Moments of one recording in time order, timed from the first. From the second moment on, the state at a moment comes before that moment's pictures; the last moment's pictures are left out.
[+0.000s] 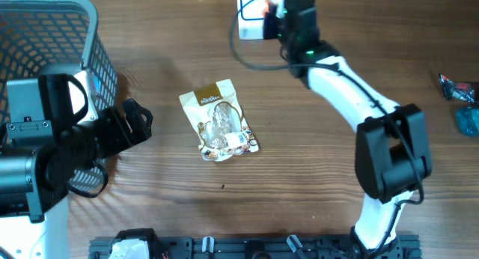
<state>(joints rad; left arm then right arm) 0.05 1.14 1.64 -1.56 0.18 -0.38 0.38 2.01 1.48 0.13 0.15 0.10</state>
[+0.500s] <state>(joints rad) 0.05 1.14 1.64 -1.56 0.18 -0.38 0.47 2.21 1.49 0.45 0.33 -0.63</state>
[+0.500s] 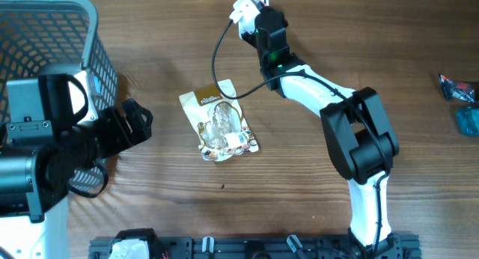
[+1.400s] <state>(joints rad) 0.05 1.14 1.64 -1.56 0.18 -0.38 -0.46 1.96 1.50 -0.44 0.46 0.50</state>
